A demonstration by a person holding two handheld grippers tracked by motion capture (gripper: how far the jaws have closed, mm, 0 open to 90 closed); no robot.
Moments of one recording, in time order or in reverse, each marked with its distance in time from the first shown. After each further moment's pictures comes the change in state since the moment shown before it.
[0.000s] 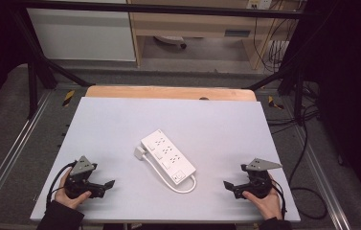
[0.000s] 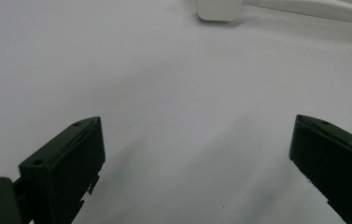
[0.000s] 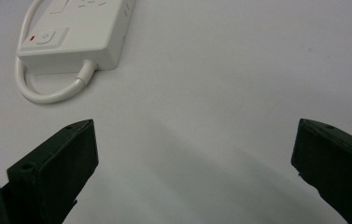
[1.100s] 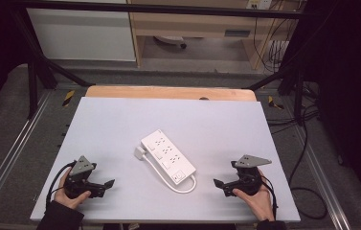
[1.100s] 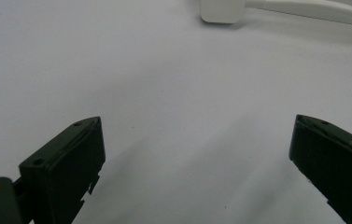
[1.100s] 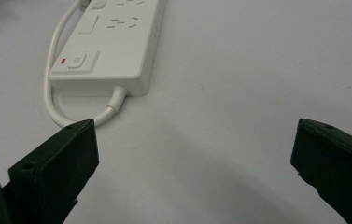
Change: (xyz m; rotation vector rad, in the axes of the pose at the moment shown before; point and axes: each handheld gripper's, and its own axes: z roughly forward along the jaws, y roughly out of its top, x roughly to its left) left arm 0.000 0.001 -0.002 -0.006 0.012 -0.002; right arm 0.024 0.025 0.011 -0.006 0.025 -0.043
